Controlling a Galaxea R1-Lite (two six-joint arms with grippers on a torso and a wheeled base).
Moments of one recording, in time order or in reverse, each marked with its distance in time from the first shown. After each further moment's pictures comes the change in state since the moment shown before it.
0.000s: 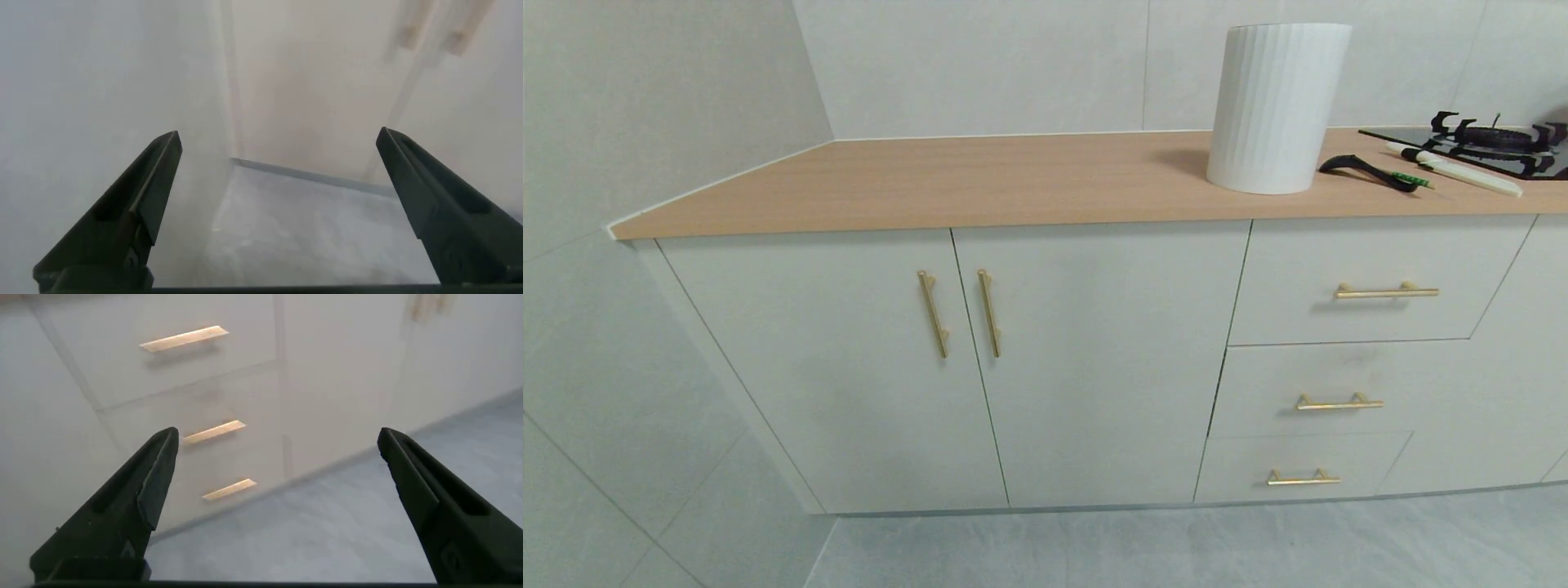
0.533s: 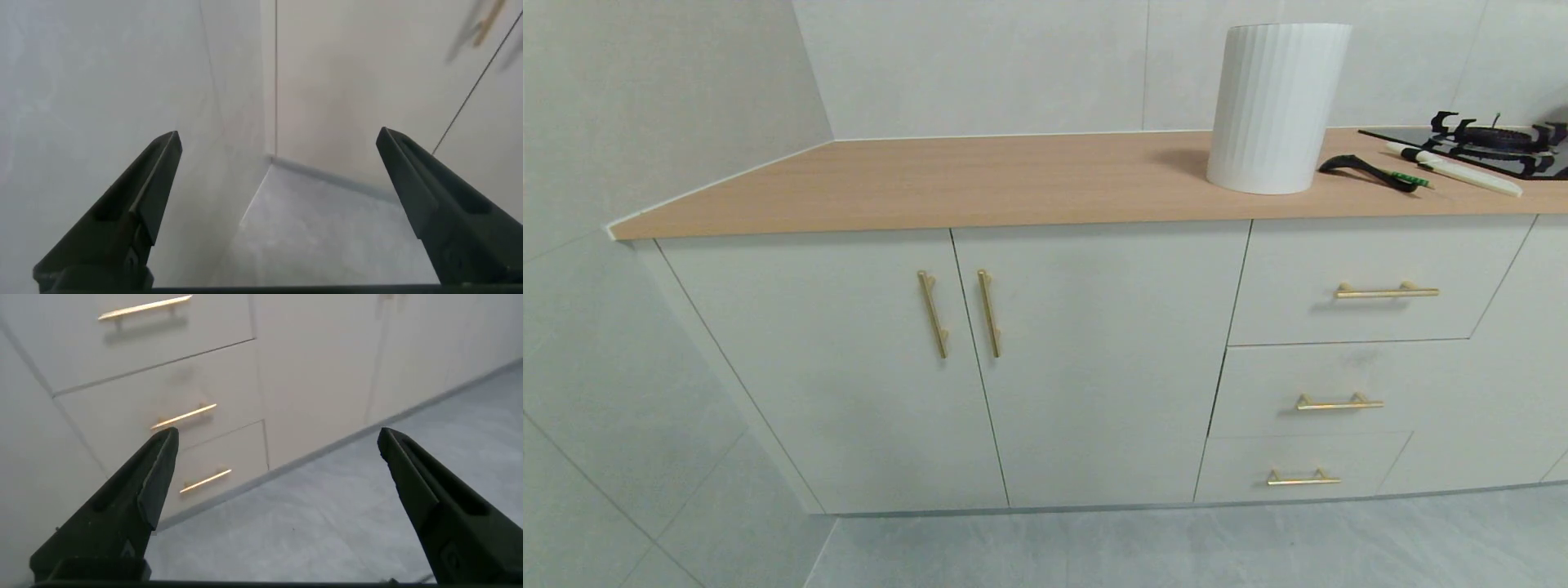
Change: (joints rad) left arm 0.140 -0.098 0.191 -0.133 -0.039 0.051; right arm -0.107 -0.146 0.273 -0.144 0.094 -0.033
